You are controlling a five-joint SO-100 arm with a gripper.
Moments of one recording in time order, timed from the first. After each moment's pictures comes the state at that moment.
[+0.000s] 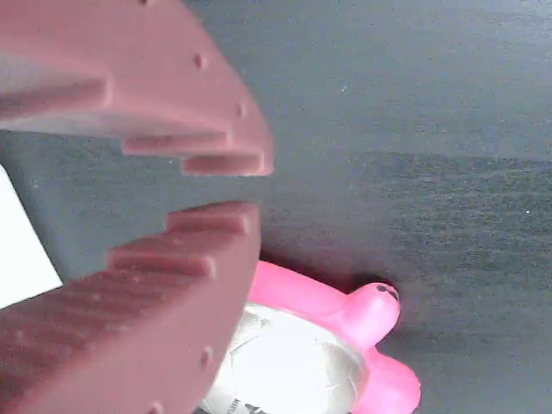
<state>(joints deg) -6.7 185.8 167.9 71.9 2.1</state>
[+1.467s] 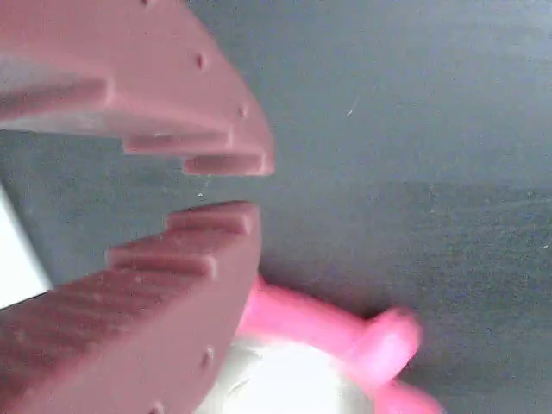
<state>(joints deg) -3.9 169.8 164.9 62.3 2.1</state>
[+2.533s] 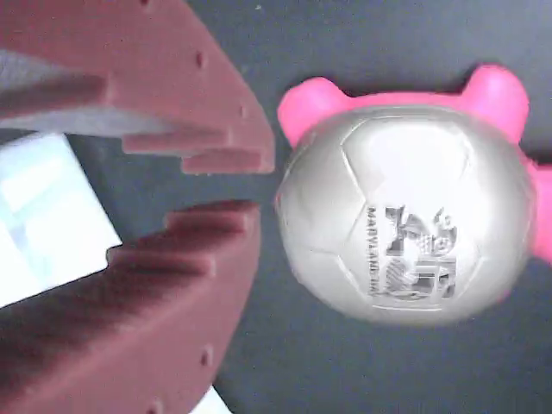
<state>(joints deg) 6.1 101.9 101.7 73.9 22.3</state>
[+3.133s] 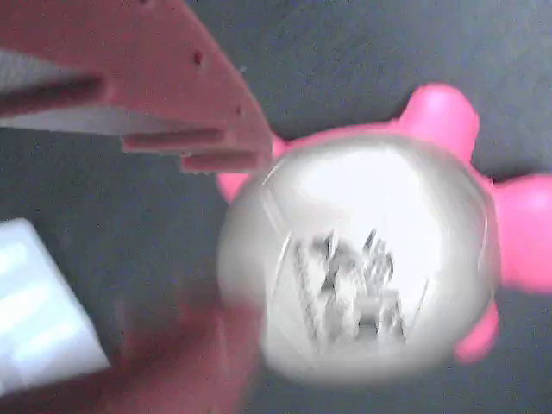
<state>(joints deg) 3.1 84.6 85.4 83.1 33.6</state>
